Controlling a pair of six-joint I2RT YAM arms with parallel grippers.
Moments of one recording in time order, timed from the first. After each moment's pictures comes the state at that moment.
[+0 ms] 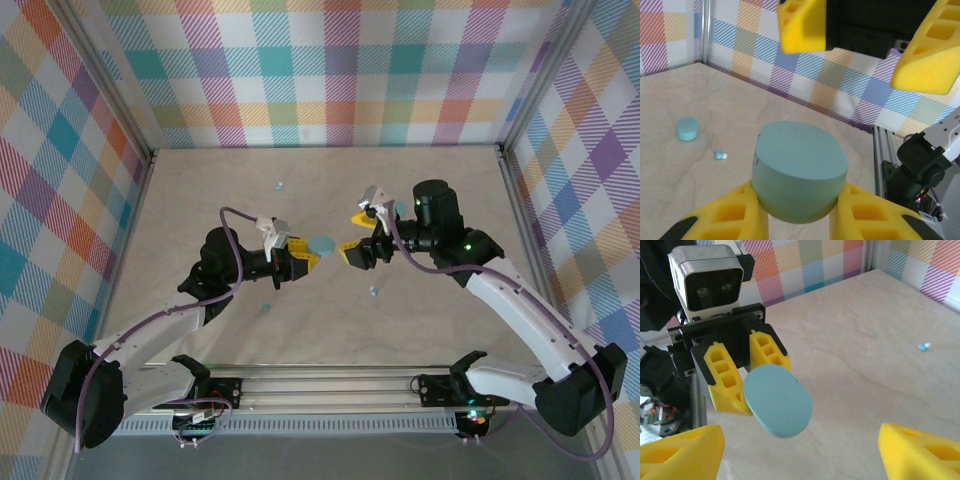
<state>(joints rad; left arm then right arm) -0.52 1.09 0.58 0.40 0.76 -0.19 0.56 1.14 1.09 -0.42 -0.65 -0.16</state>
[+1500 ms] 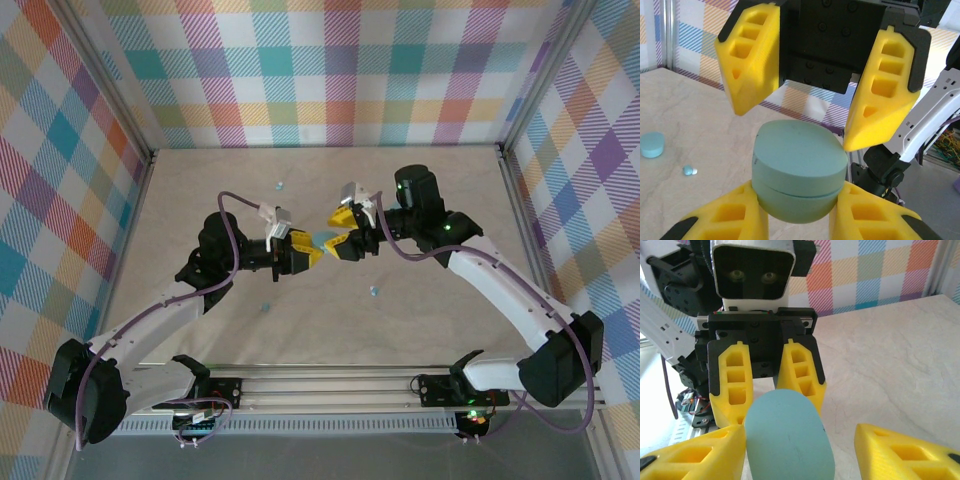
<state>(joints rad) -0.51 1.11 0.71 0.30 0.89 -0.21 0.57 1.30 1.20 -0.40 -0.86 -0.27</state>
